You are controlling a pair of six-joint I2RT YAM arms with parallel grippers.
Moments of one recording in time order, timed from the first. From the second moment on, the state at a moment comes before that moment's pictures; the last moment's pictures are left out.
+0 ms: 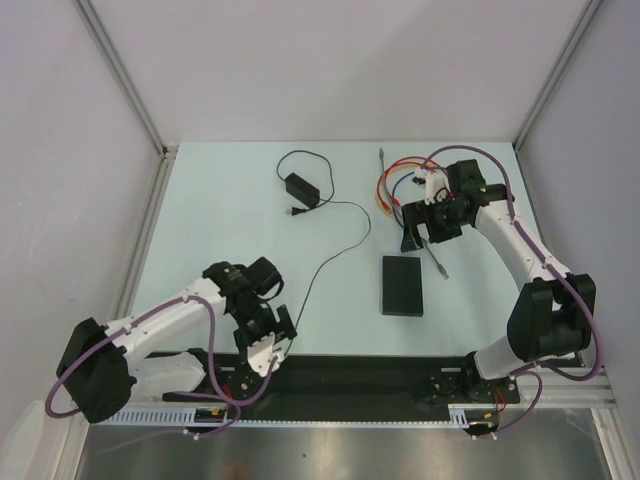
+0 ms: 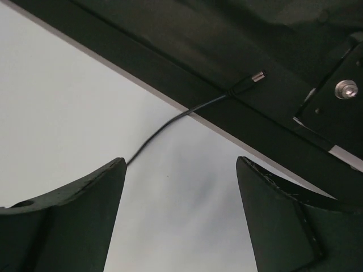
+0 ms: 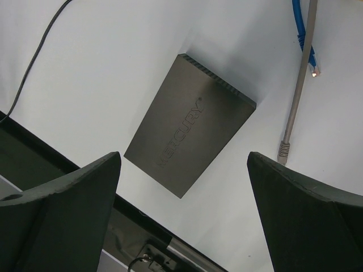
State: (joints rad) left arm -0.72 1.13 0.74 -1.16 0.54 1.93; right arm 0.17 1.51 1.27 -0.87 -0.43 -0.17
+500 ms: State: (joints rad) left arm -0.85 1.48 0.86 -1.00 0.50 1.96; right arm 0.15 1.51 1.27 -0.89 -0.44 -0.18
